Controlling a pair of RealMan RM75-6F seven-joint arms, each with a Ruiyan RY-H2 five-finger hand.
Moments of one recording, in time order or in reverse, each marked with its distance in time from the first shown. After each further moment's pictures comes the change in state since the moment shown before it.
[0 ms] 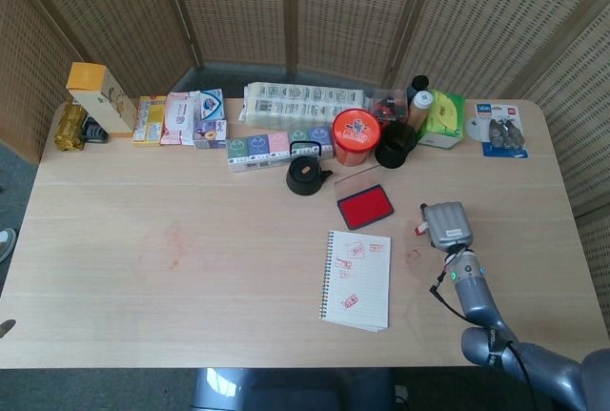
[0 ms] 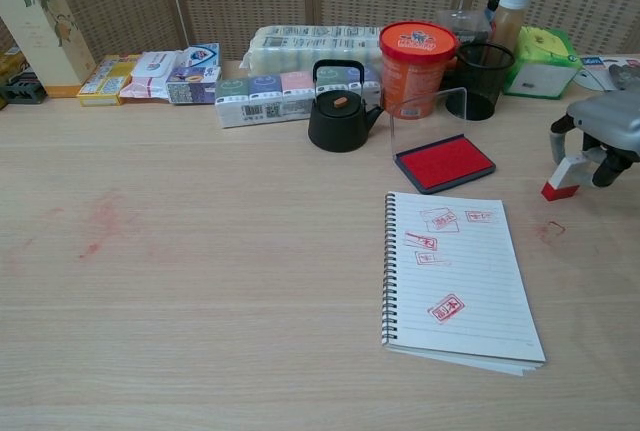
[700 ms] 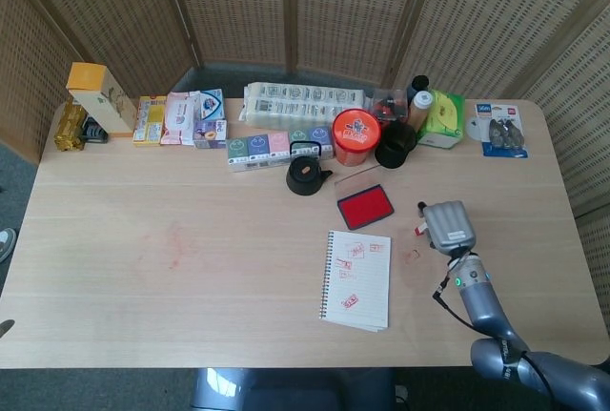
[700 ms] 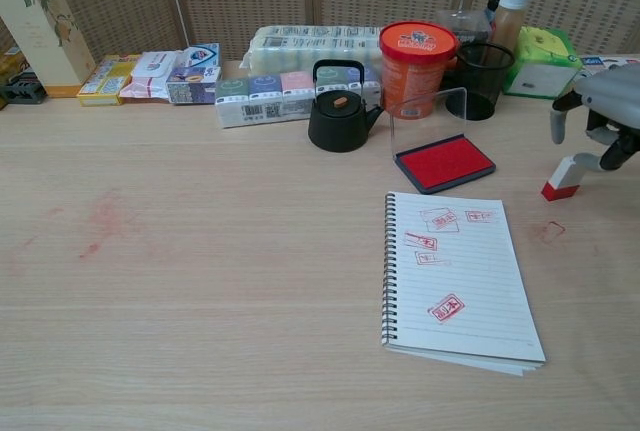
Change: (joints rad) left arm 0.005 0.003 0.002 0.007 0.009 0.011 -0.020; right arm -0.023 0.130 -0.009 -0.231 -0.055 0.097 -0.028
